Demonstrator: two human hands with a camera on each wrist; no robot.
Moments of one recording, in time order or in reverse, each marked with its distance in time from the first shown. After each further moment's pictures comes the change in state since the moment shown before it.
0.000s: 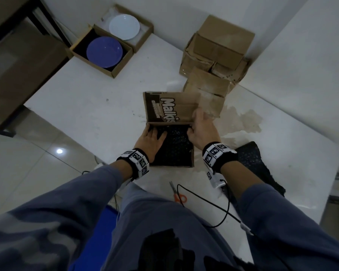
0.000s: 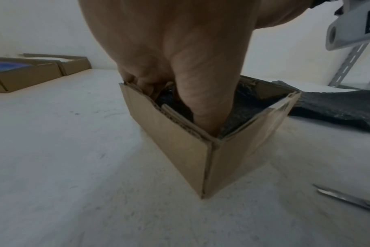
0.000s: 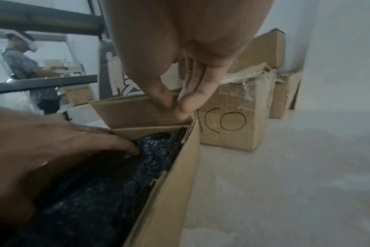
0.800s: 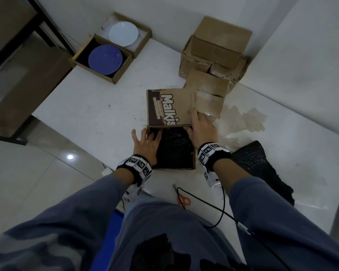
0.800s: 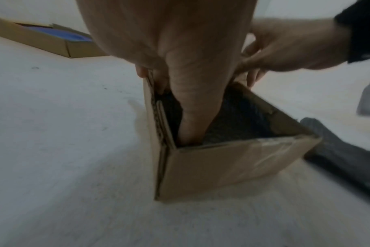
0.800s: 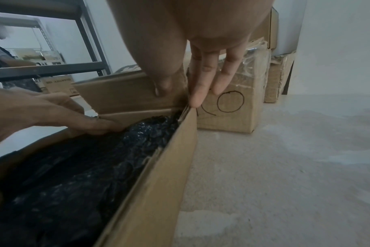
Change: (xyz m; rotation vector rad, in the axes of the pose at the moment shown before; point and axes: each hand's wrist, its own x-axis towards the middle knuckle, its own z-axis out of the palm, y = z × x) left_hand -0.018 0.004 -0.005 -0.169 0.048 -0.247; right_hand 0.011 0.008 0.022 -0.247 0.082 0.048
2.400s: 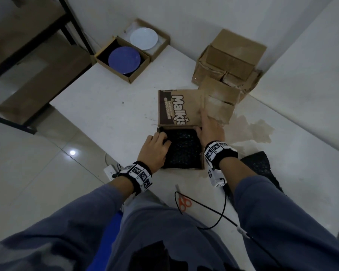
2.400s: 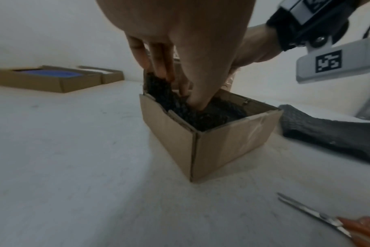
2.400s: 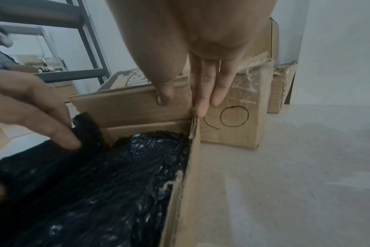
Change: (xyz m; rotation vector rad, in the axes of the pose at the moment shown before) left_hand -0.027 0.000 0.012 -0.149 0.372 0.140; right_hand 0.008 -0.003 -0.013 0.102 -0.040 -0.021
